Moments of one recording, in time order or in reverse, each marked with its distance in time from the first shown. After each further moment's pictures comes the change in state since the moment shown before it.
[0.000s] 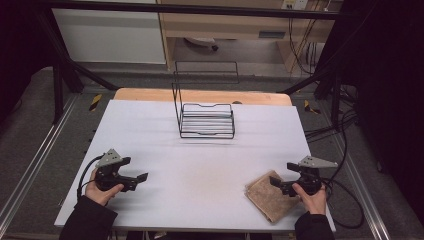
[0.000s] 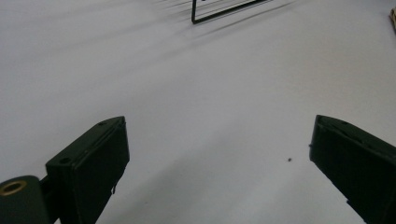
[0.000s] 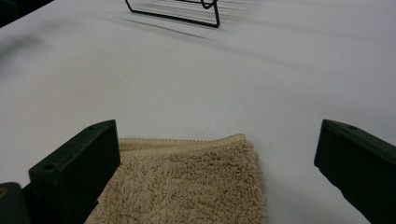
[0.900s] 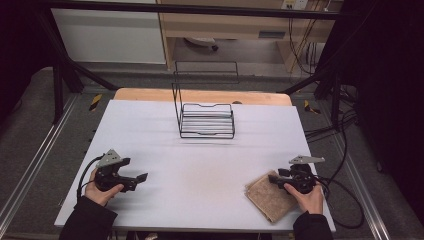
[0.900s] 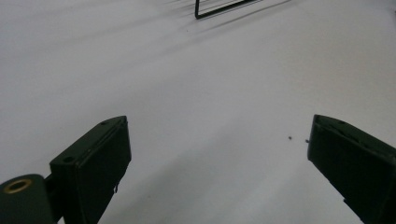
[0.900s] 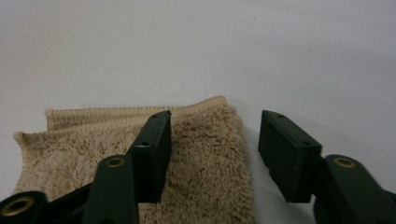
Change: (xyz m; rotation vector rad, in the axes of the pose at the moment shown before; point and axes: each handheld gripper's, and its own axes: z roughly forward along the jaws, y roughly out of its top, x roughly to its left) left arm 0.000 -0.001 0.000 0.010 0.009 -0.003; right arm -0.005 -0.003 0.022 0.205 -0.083 0.041
